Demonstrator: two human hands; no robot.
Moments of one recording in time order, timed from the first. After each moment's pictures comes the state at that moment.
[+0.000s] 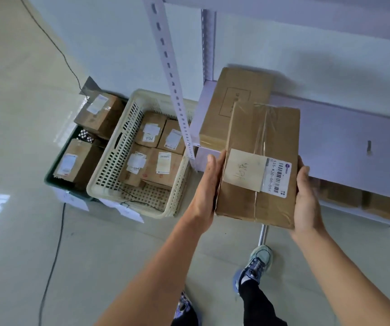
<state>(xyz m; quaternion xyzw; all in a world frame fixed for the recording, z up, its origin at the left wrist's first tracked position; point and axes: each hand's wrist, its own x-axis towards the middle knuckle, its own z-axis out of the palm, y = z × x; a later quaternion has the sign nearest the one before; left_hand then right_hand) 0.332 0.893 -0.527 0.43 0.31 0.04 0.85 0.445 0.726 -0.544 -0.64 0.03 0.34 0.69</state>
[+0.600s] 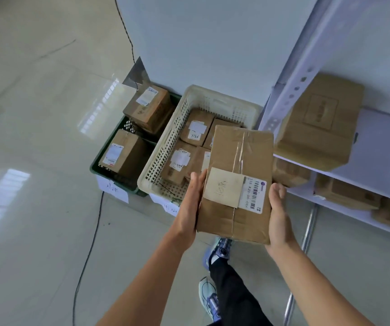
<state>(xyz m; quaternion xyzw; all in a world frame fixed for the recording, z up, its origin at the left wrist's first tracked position) 0.147 1.070 -0.558 0.46 0.42 0.02 0.79 0.275 0.923 -0.580 -0.65 0.06 0.40 0.64</state>
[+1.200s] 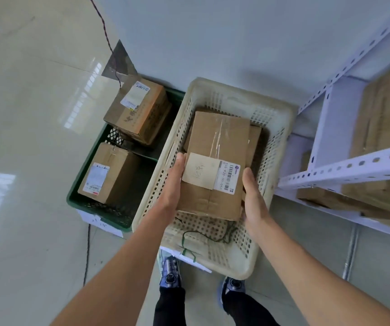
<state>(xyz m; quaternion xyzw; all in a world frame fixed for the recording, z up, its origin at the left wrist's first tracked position) 0.240 1.318 -0.737 0.50 0.50 -0.02 0.71 0.347 1.165 -0.777 -0.67 0.08 0.47 0.57</state>
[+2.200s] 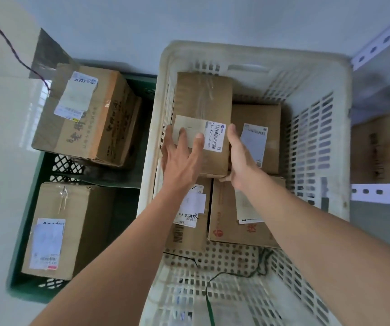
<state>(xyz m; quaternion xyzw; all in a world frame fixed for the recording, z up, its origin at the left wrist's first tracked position) 0.359 1.436 -0.974 0.80 0.40 -0.11 0.44 0.447 1.329 -1.003 -0.65 0.20 0.49 0.55</state>
